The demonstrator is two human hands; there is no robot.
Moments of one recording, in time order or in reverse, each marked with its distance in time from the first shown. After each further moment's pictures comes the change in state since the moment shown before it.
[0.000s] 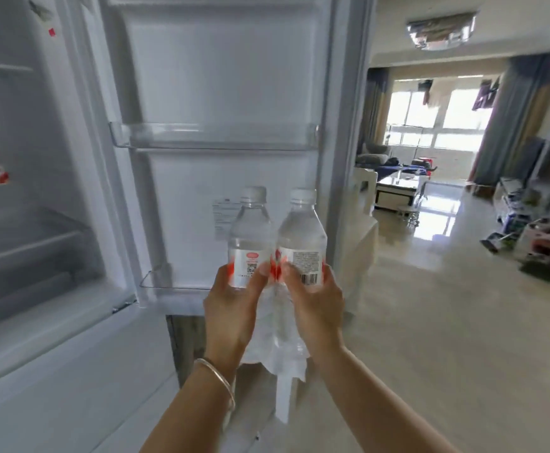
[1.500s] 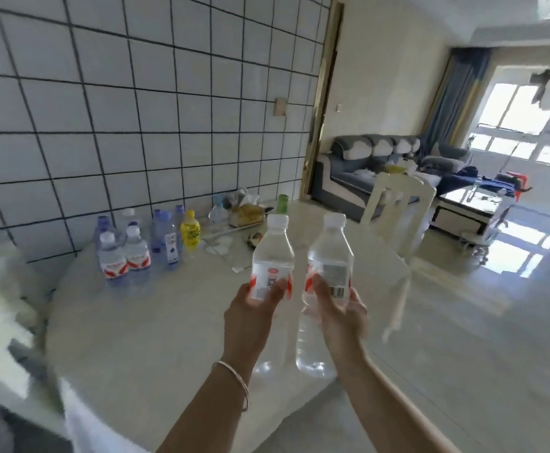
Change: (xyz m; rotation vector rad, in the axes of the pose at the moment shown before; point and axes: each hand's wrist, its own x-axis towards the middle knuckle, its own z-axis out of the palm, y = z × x) left_hand 0.365 -0.173 0.491 0.094 0.117 -0.277; right_hand 0.589 0.288 -0.063 -0.010 -0.183 0.200
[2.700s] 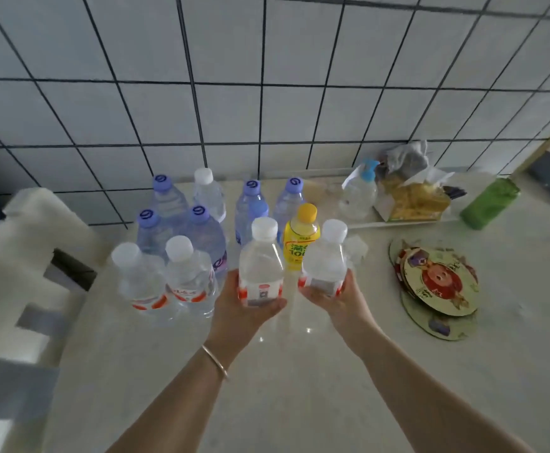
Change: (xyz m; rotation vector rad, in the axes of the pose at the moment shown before) left_hand 0.407 -0.236 -0.108 -0.014 0.433 -0.292; right_hand 0.304 0.192 0.430 -0.079 -0.975 0.241
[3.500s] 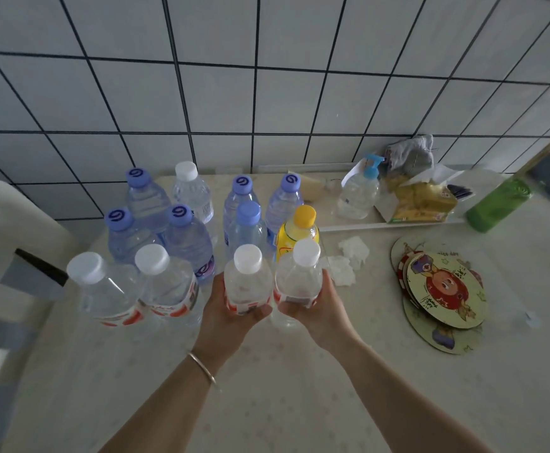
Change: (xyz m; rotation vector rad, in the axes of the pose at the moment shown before) left_hand 0.036 -0.043 0.009 -0.089 -0.015 0.087; right_hand 0.025 0.015 0.021 -0.073 -0.042 -0.009
